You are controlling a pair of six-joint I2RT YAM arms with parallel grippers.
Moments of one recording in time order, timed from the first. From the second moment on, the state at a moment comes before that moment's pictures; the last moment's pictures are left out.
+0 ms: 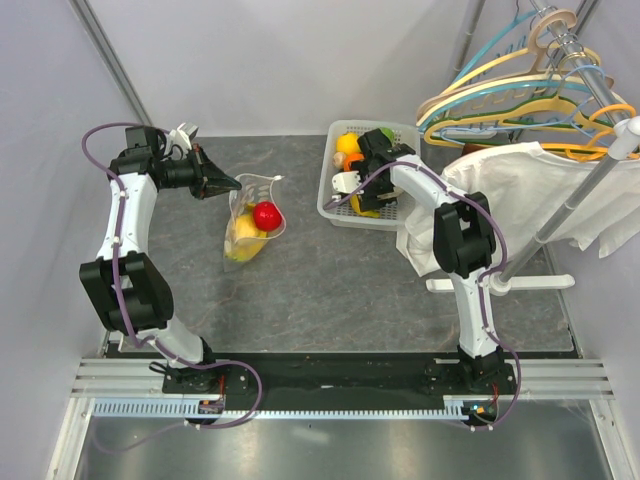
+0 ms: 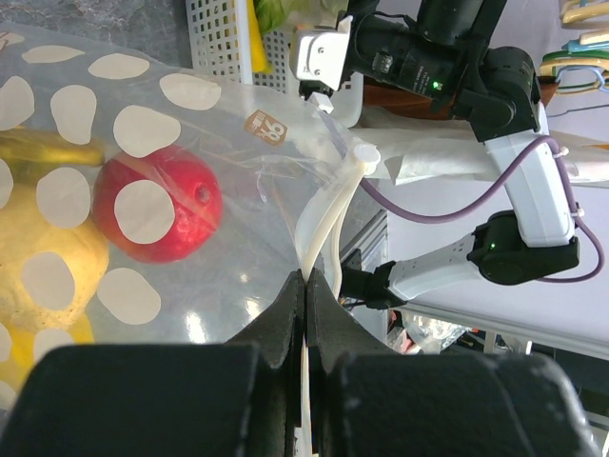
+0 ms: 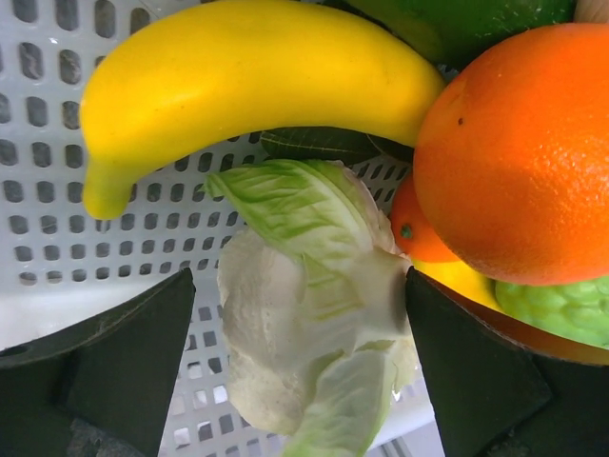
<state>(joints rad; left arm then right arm) 0.20 1.64 1.55 -0.88 1.06 -0.29 0.41 2.25 1.95 -0.83 0.06 -1.40</state>
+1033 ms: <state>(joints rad) 0.20 1.64 1.55 -0.88 1.06 -0.29 0.42 2.13 1.94 -0.80 -0.07 -1.19</state>
